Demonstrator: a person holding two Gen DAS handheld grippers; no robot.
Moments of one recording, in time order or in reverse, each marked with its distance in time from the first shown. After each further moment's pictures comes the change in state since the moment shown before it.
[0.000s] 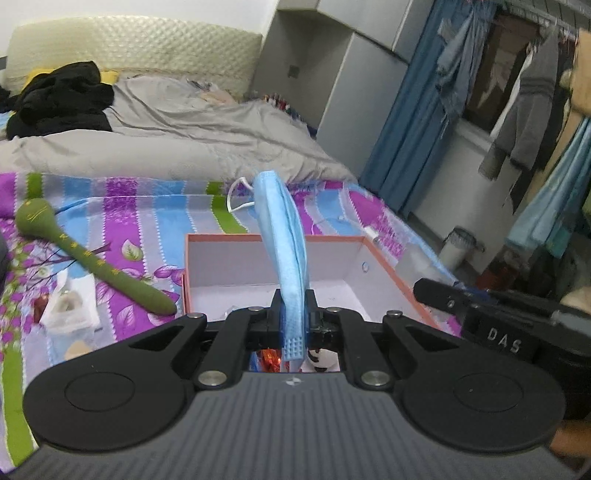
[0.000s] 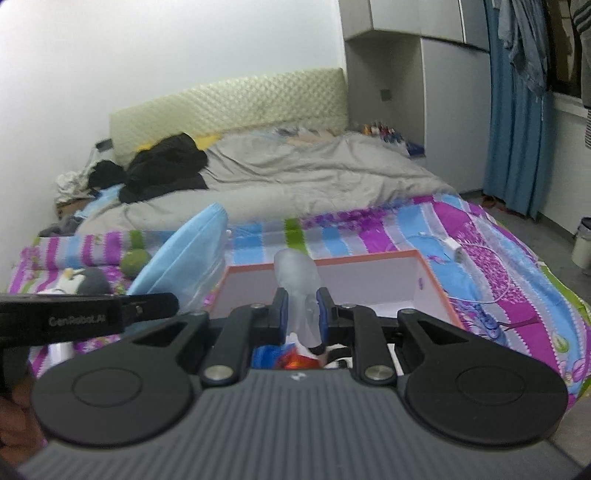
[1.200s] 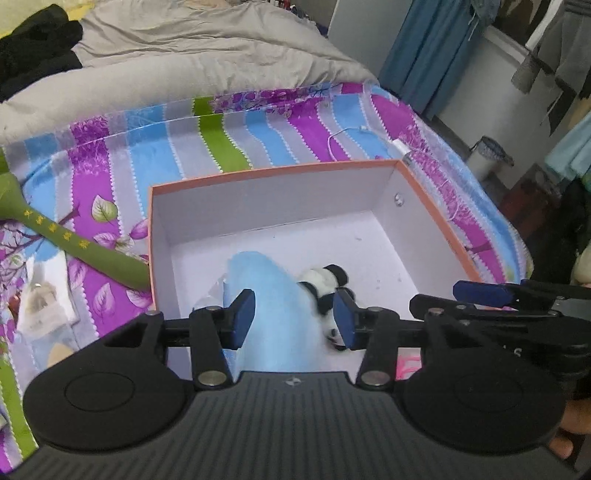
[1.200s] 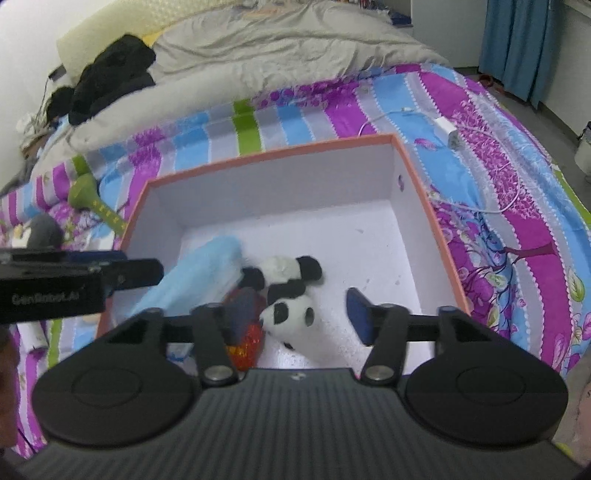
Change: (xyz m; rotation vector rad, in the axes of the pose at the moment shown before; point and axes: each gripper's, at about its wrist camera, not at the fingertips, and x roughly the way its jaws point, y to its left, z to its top) left arm 0.145 -0.006 0.038 0.050 0.358 0.064; right arm 0.108 -0.068 0.004 0.099 0.426 -0.016
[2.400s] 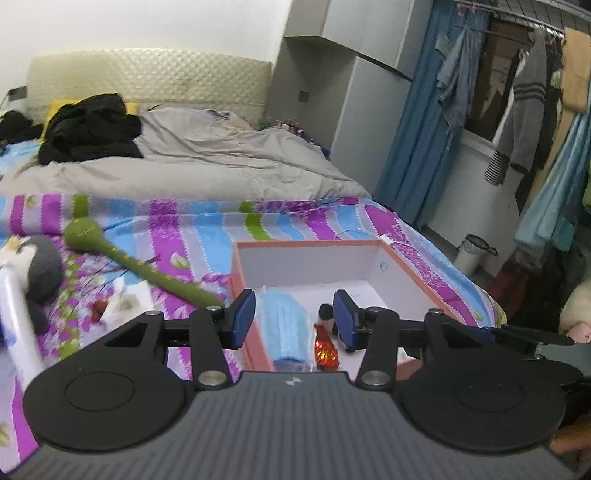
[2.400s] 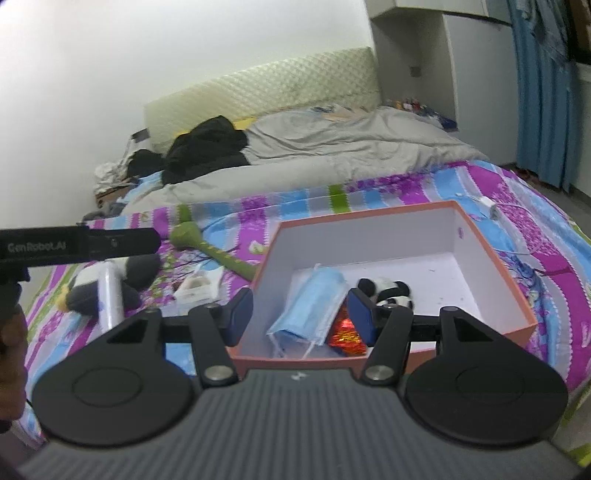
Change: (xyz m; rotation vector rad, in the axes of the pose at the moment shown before) left arm -0.207 0.043 -0.161 -0.015 -0.445 0.002; right arm -0.115 0.082 -0.130 -0.107 -0.381 0.165
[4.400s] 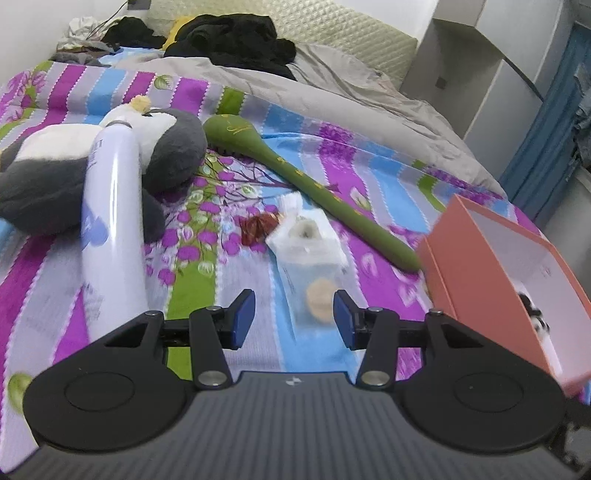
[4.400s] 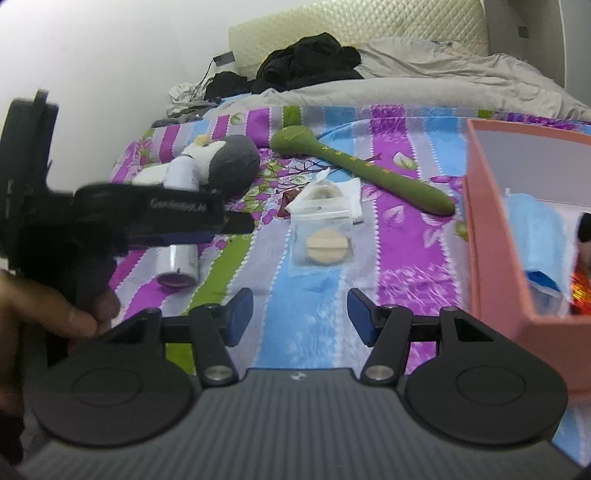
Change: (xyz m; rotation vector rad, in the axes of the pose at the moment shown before) left arm 0.088 0.235 -0.091 -0.288 0.099 0.272; right arm 0.167 0.151 -0.082 -0.125 0.182 0.230
